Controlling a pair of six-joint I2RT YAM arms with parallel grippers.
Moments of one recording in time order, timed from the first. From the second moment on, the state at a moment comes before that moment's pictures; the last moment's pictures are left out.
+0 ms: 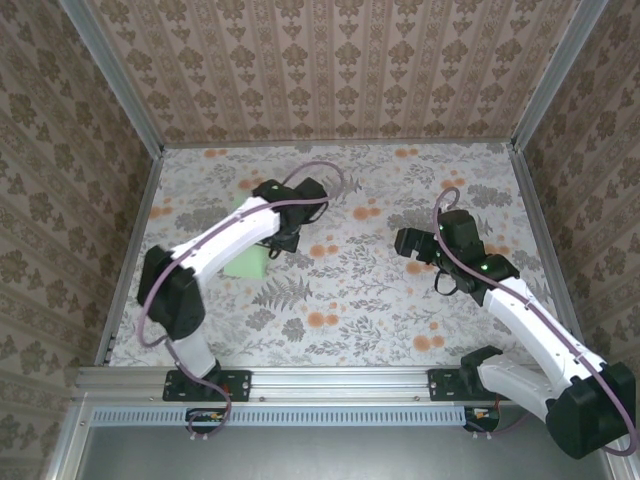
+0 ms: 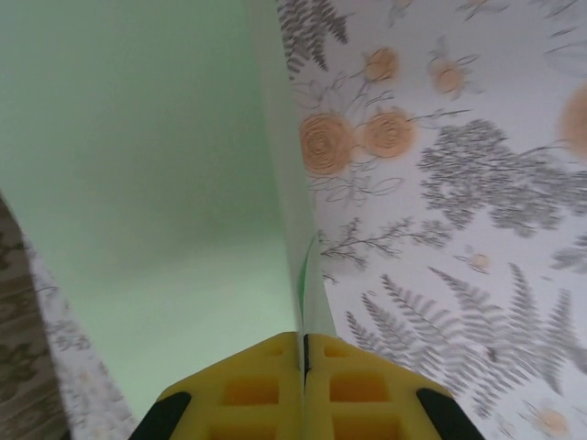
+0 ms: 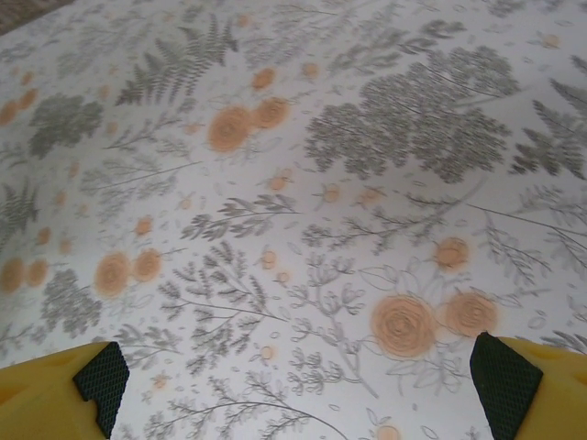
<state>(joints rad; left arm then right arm) -0.77 1.77 1.55 -1.33 -0.50 -0.51 0.31 1.00 0.75 -0.49 0.06 0.54</state>
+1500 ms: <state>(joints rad) -0.76 1.54 1.30 -0.65 0.08 -0.63 0.30 1.28 0.95 -0.54 -0.22 0.62</state>
